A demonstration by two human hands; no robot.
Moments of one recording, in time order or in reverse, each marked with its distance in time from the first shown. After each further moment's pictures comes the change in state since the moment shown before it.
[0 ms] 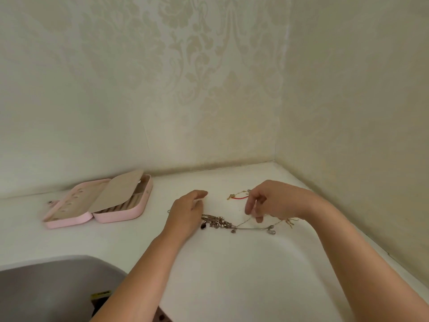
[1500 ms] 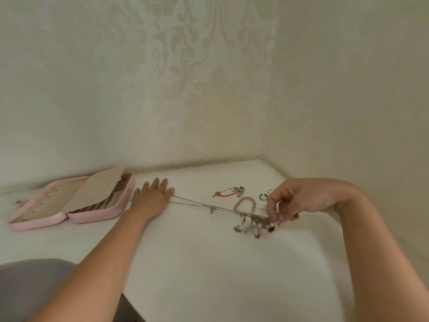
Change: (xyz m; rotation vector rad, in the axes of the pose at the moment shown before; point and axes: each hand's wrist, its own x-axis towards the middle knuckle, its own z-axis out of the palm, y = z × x) left_hand 0.066 -0.053 -0.020 0.705 -0.280 -0.193; right_hand -0.027 0.051 -0.039 0.180 -0.315 -0.098
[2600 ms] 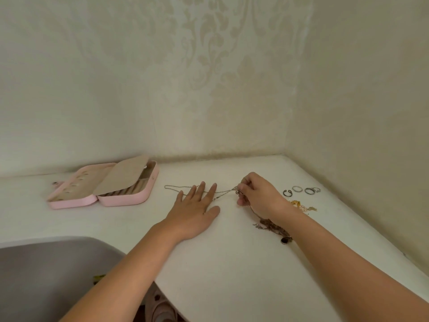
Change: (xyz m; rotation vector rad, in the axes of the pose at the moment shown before) left_hand -0.076 0.034 0.013 0.023 -0.069 0.283; right_hand 0.116 -0.022 0.072 0.290 0.685 -0.022
